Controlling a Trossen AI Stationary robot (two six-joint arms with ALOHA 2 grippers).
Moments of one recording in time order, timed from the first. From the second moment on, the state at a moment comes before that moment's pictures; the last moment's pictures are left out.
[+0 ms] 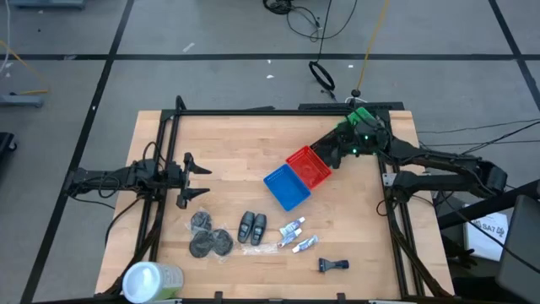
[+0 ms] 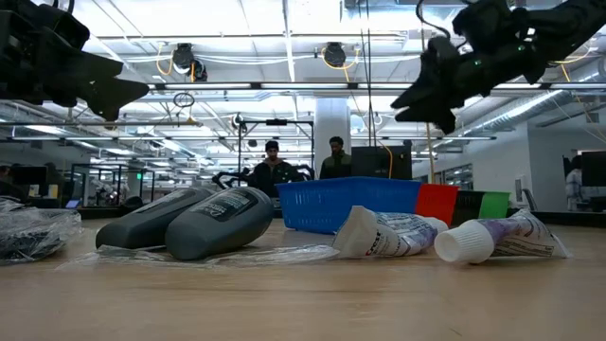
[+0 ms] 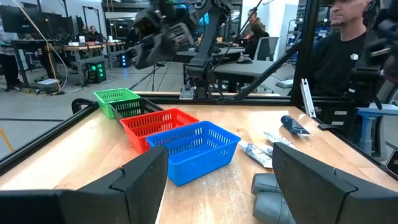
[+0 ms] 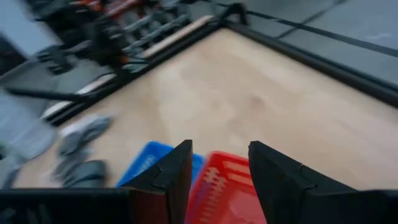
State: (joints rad) left arm -0.02 0.02 0.02 0.01 0.02 0.00; right arm -0.51 0.96 0.49 0.15 -0.30 0.32
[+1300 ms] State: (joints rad) left arm -0.02 0.02 0.02 0.01 0.02 0.00; right arm 0.30 0.96 0.49 0.24 -0.29 0.43
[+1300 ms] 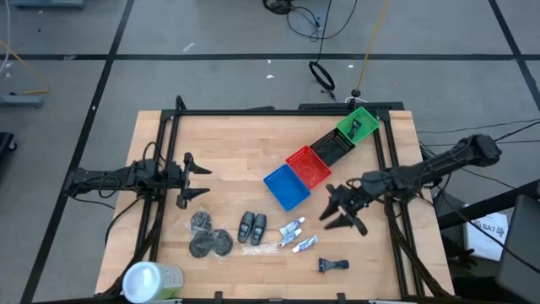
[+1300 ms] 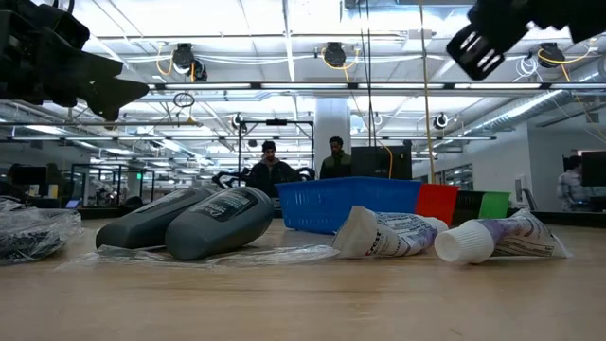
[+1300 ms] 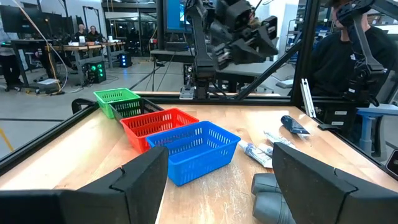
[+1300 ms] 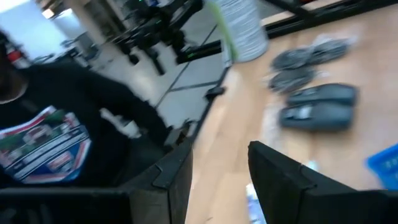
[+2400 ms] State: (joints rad) left arm -0.02 0.02 0.02 0.01 0.02 0.00; right arm 0.78 1.38 0.96 -0.11 0.30 0.40
